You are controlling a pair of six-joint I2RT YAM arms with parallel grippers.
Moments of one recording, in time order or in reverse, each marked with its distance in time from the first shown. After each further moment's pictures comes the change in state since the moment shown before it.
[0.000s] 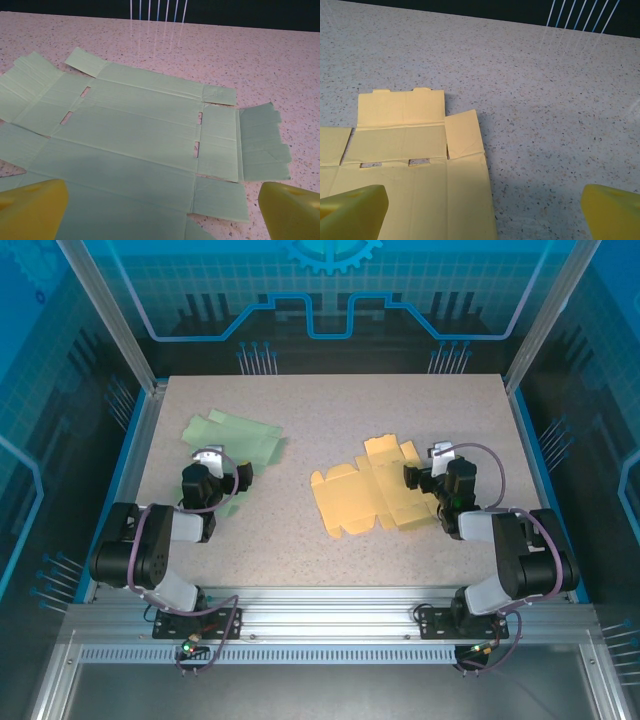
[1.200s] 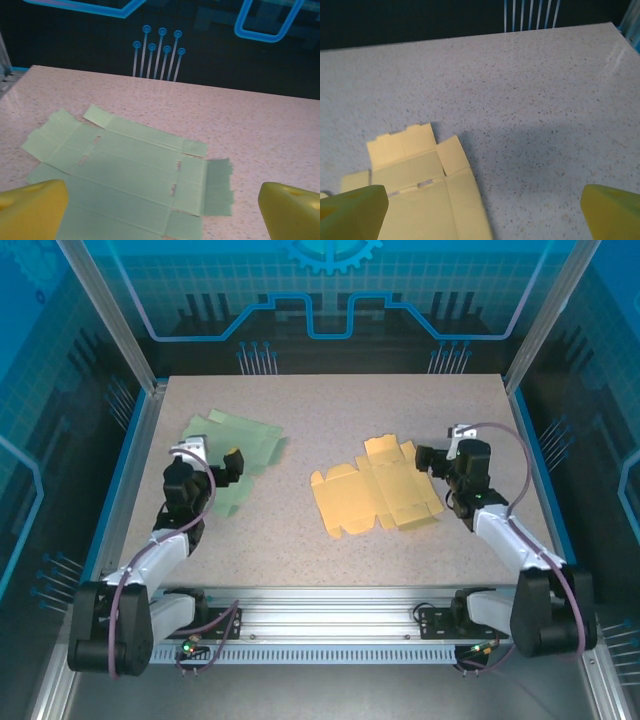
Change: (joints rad) left arm -0.017 -0.474 0.035 -0.377 -0.024 -0.103; right arm 0.002 -0.334 0.238 -0.662 0.119 0.266
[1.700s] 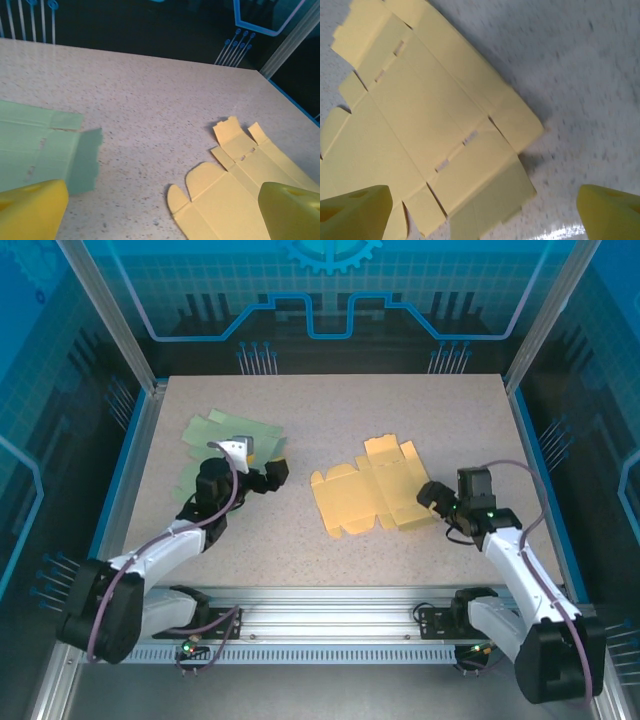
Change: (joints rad) left arm -0.276 0.109 0.070 -0.005 0.115 -0.150; right arm 0.000 -0.233 -0.090 -0.592 -0.148 0.520
